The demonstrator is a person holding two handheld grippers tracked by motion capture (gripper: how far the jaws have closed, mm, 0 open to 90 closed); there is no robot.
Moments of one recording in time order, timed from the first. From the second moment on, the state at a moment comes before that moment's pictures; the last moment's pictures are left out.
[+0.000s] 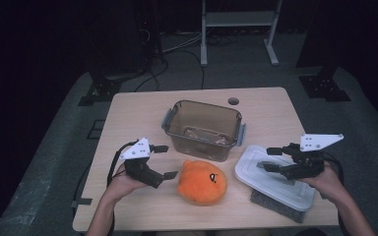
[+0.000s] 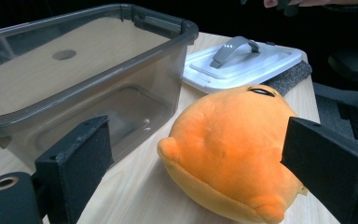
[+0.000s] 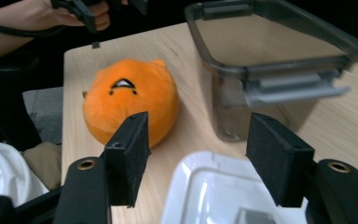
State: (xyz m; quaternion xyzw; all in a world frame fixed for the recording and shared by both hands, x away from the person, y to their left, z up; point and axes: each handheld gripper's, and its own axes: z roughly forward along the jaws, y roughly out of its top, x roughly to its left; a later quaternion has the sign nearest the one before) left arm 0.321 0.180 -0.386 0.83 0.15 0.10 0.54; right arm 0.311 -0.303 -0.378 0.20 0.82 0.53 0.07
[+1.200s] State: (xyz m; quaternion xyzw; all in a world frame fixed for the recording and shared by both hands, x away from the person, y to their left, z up) left arm 0.328 0.229 -0.387 0.81 0.21 0.15 0.53; right arm 0.322 -0.165 -0.361 0.07 0.85 0.52 0.01
